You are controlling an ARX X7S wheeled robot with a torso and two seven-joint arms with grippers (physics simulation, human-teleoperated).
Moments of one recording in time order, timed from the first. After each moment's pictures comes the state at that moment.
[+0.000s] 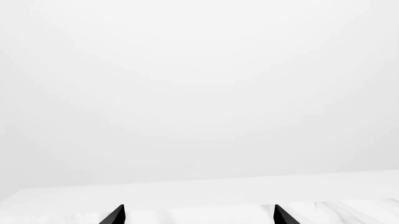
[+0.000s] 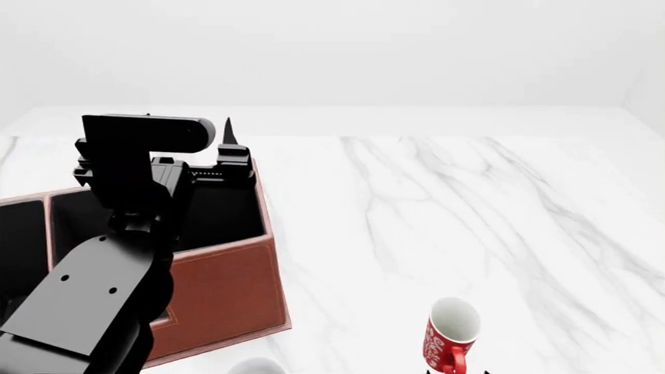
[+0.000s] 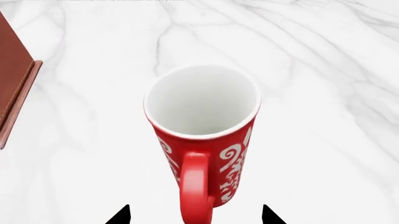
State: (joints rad) left arm -0.63 -0.22 0.08 0.55 -0.31 -0.96 -0.22; right arm -0.34 0.24 -0.03 -0.49 0.35 0.55 0.16
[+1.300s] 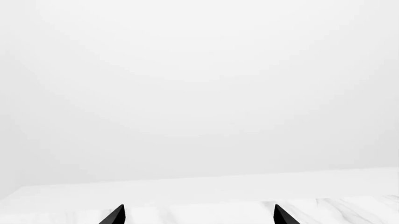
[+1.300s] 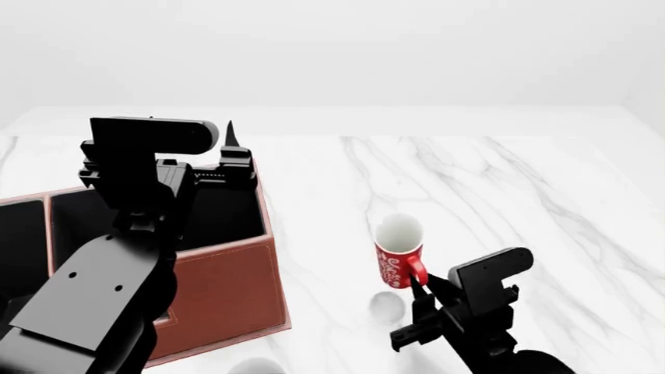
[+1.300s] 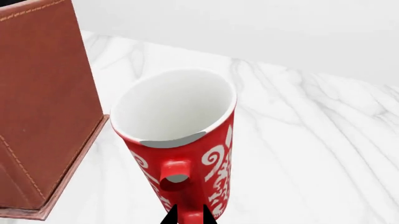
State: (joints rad) left arm -0.62 -0.24 0.10 0.50 -0.33 -0.92 -0.25; right arm 0.19 0.41 -0.18 -0.39 0.42 0.75 -0.03
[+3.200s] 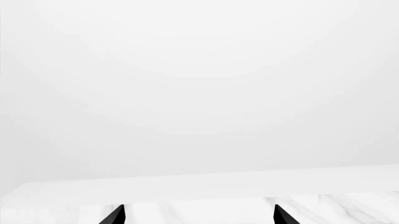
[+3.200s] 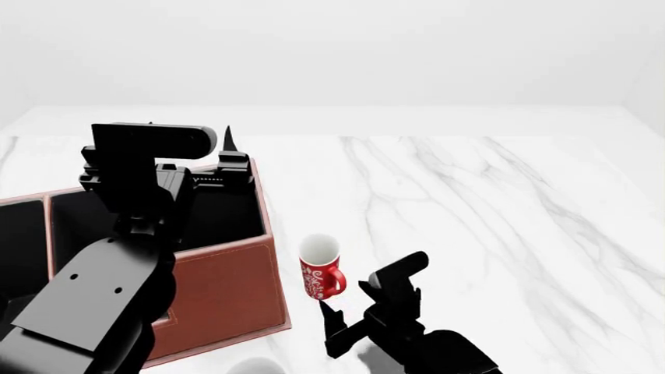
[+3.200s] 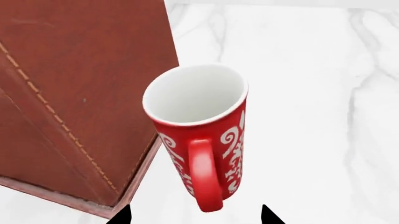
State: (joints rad) left arm -0.61 -0.27 0.11 0.47 -0.36 -0.88 -0.27; right arm 0.43 0.19 -0.45 0.31 0.40 0.40 -0.26
